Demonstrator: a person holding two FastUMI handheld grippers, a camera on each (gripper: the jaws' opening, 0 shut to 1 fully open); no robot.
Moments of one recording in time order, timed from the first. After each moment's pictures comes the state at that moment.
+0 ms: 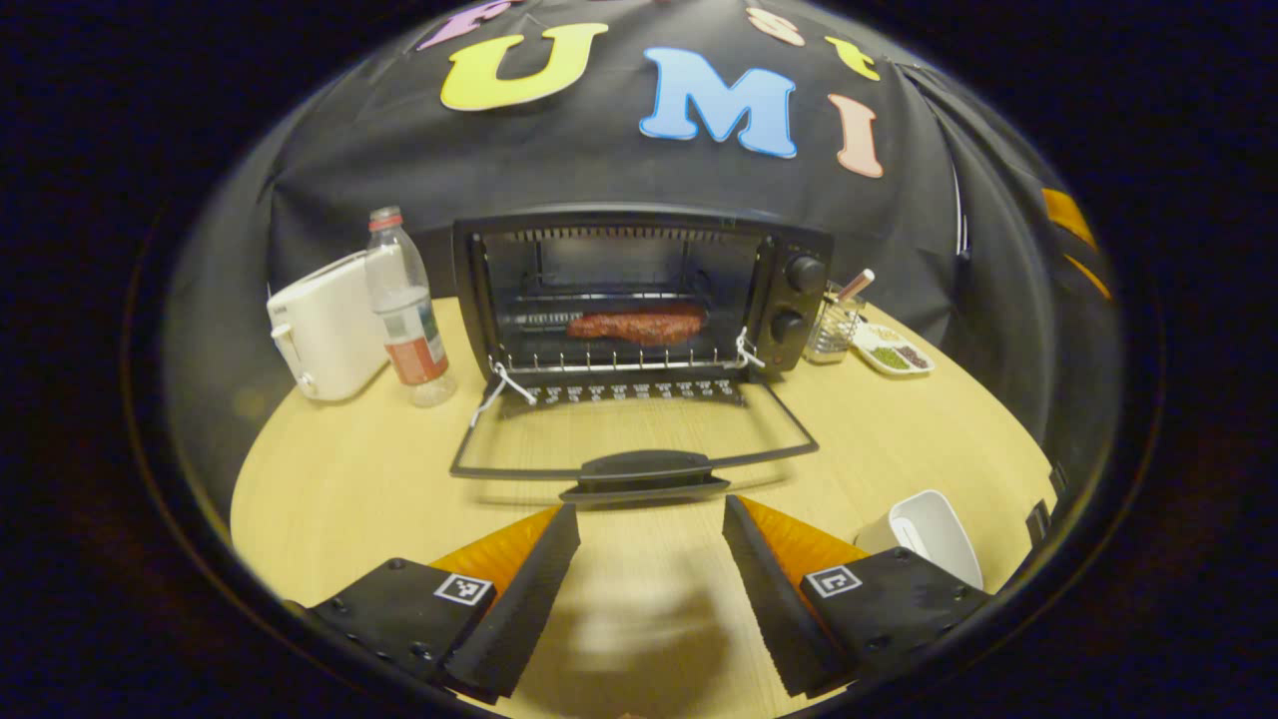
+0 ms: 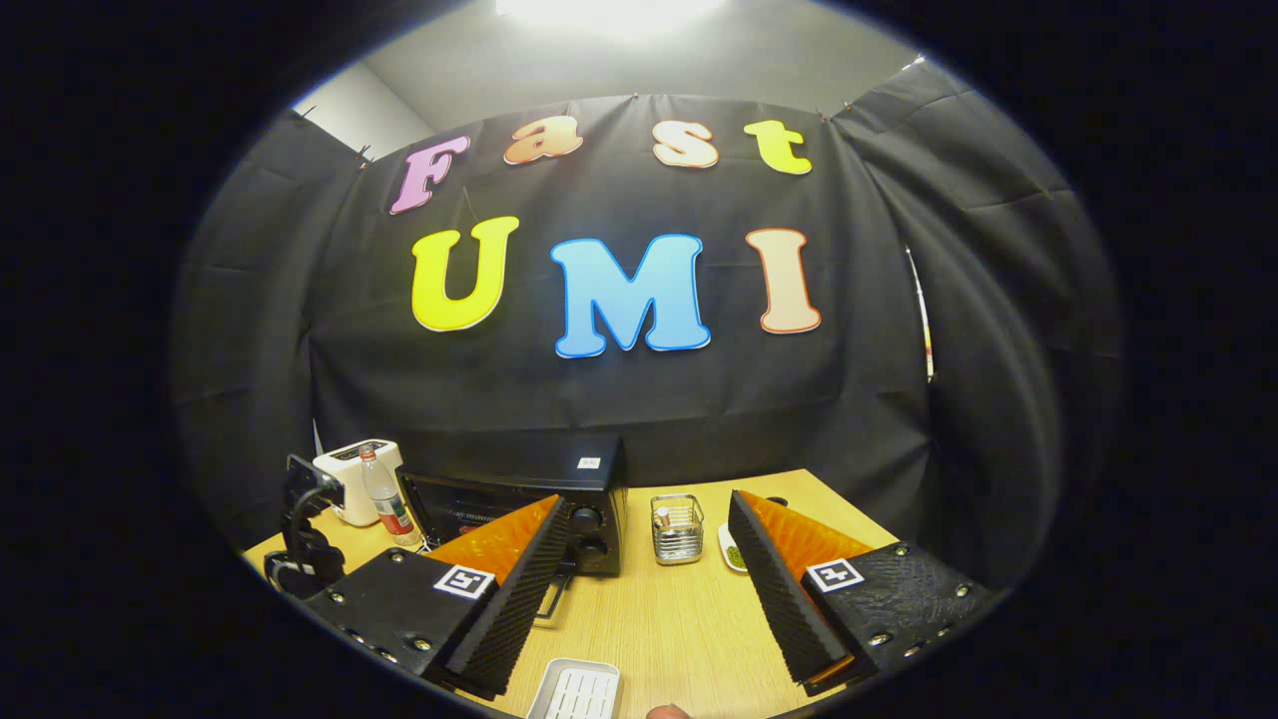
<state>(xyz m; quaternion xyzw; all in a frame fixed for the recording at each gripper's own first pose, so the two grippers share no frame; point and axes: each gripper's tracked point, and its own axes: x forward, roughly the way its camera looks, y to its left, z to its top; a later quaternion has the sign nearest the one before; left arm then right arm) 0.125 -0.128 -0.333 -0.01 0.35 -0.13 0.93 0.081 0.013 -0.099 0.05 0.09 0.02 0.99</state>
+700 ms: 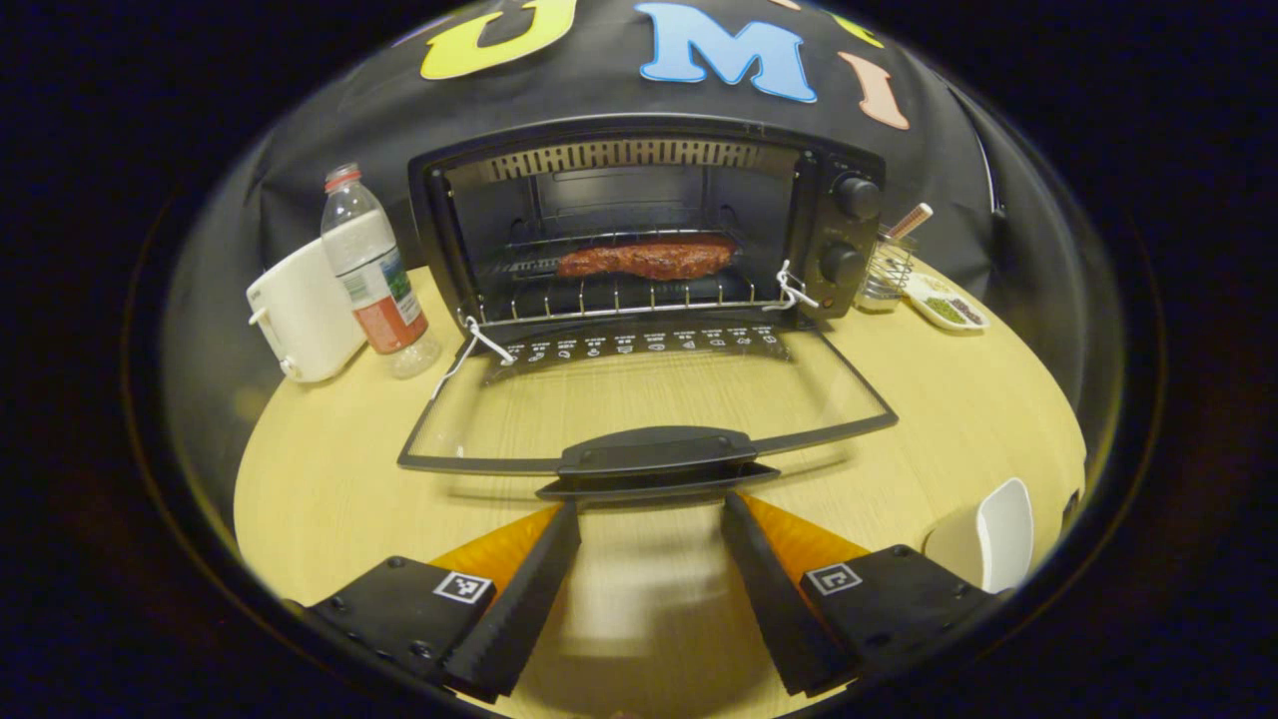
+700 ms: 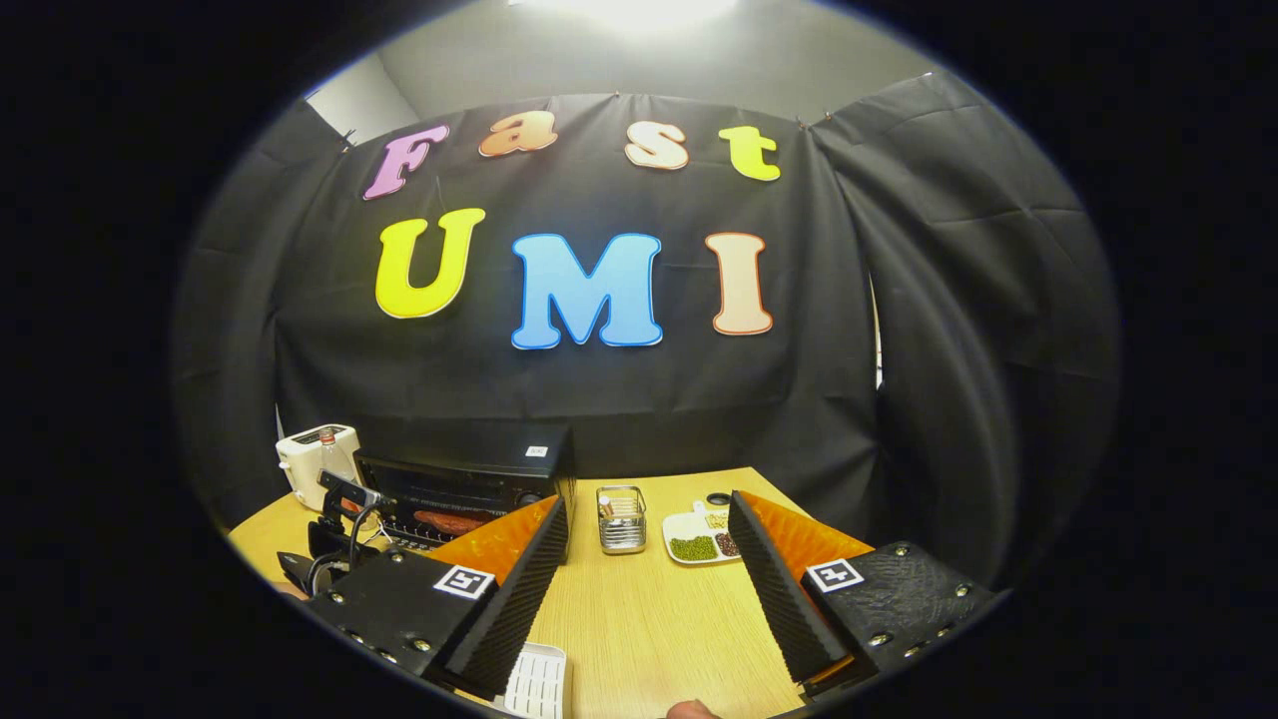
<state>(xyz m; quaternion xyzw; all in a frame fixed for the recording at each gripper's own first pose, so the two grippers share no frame) 0.156 -0.132 -0.380 0.03 0.39 -0.09 0.92 0.063 -0.024 -0.106 0.01 0.11 -0.03 0.99</state>
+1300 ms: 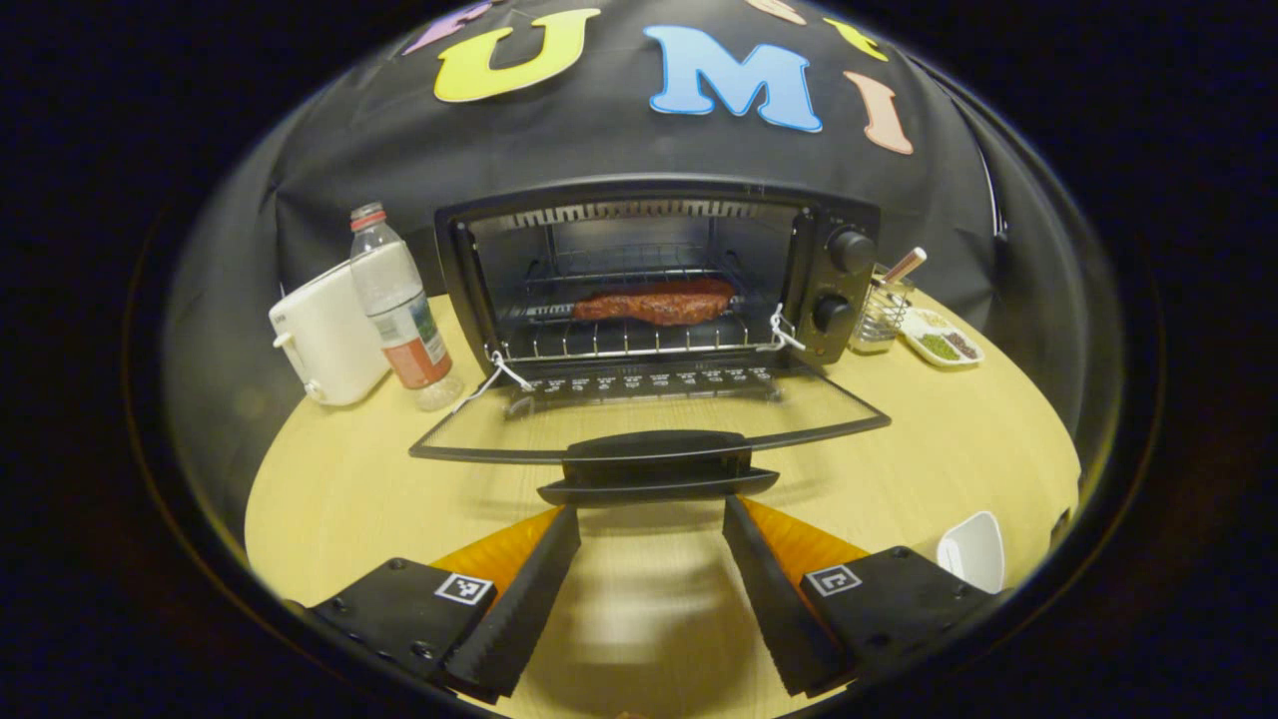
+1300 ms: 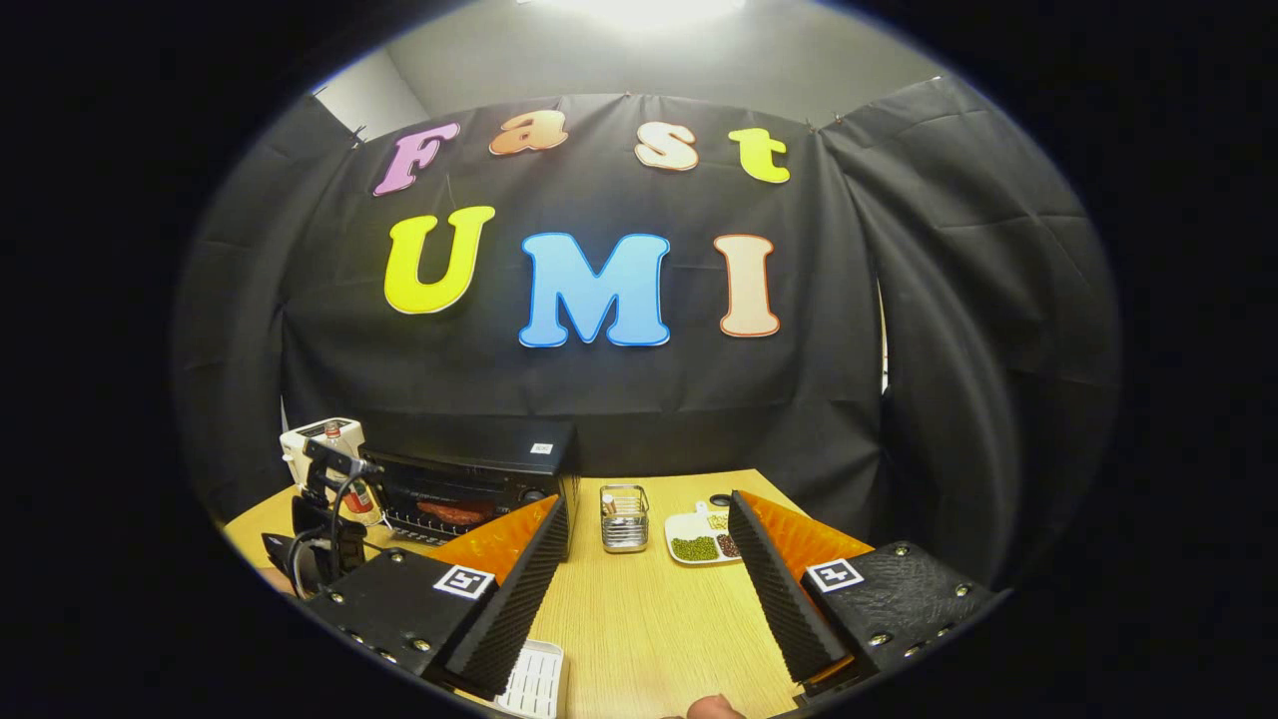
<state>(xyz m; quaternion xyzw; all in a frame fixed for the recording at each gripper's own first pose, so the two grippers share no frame) 0.155 -0.130 -0.342 0.02 0.34 -0.08 0.94 0.060 -0.020 -0.106 0.00 0.11 -0.02 0.99</state>
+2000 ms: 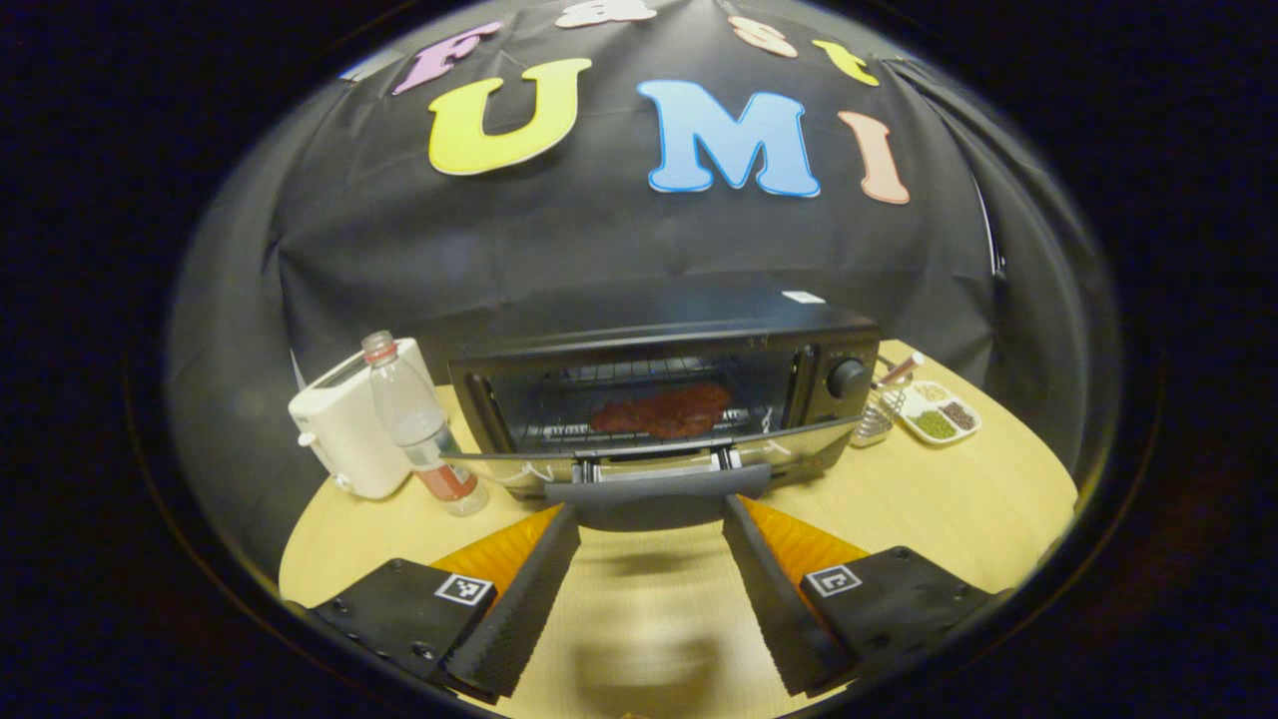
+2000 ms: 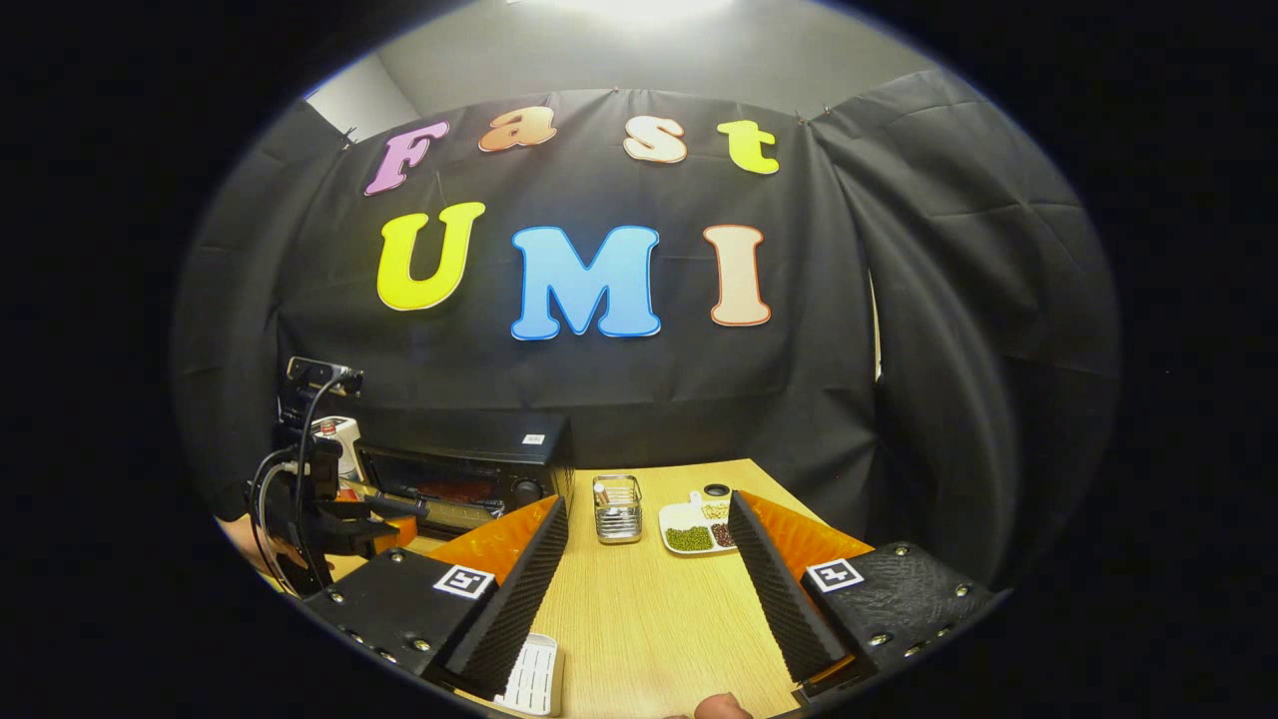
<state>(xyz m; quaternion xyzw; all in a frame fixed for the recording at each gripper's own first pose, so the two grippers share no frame) 0.186 -0.129 -0.254 0.03 0.24 -0.08 0.97 0.053 -0.032 -0.114 0.01 0.12 -0.03 0.99</state>
